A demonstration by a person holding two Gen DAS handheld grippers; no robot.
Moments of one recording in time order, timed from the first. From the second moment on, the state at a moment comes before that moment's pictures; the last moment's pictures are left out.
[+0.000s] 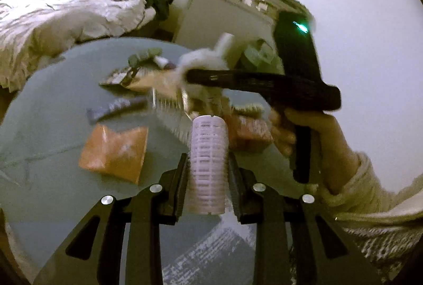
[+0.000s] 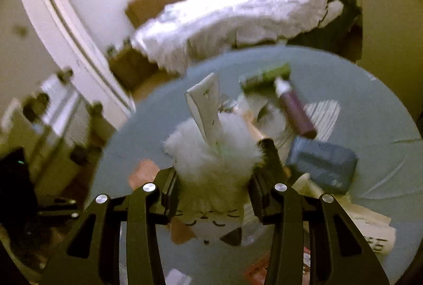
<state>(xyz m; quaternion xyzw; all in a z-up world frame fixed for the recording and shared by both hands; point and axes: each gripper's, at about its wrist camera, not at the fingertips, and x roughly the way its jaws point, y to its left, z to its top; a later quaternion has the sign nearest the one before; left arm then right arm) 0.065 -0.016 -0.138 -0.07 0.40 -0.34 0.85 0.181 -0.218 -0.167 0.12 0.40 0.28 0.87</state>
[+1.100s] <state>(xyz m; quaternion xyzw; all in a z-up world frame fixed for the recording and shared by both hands) 0.224 -0.348 -0.136 -0.06 0.40 -0.48 0.78 0.125 -0.582 -0.198 0.32 0.28 -0.06 0.90</state>
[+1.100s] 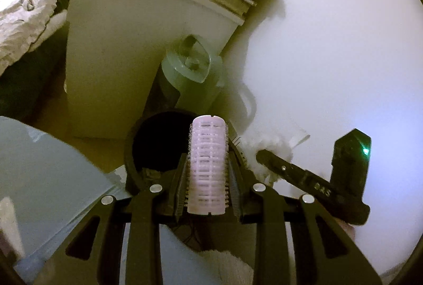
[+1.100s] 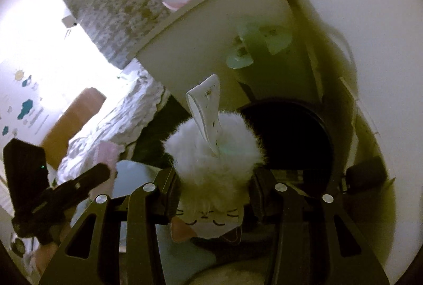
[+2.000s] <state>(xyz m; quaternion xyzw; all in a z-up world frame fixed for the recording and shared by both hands) 0.199 -0.311 -0.108 -0.05 0.39 -0.42 0.82 0.119 -0.551 -0.202 0.31 0.31 -0.04 0.90</state>
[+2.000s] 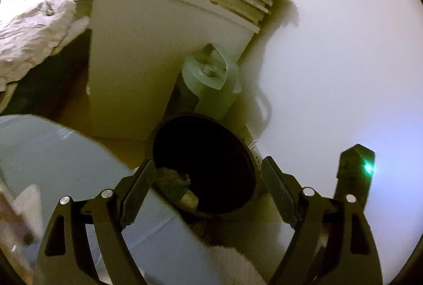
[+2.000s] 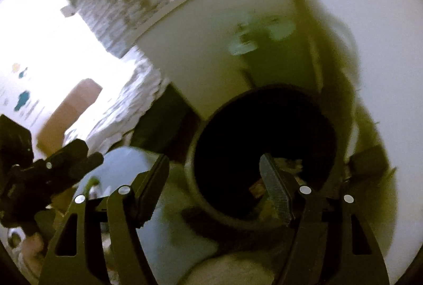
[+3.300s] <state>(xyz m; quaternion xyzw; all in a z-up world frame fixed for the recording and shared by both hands) 0.123 0.013 -0.196 -0.04 0.46 -0.16 0.87 0.153 -0.160 -0.181 -0.16 0.41 0.24 0.86</state>
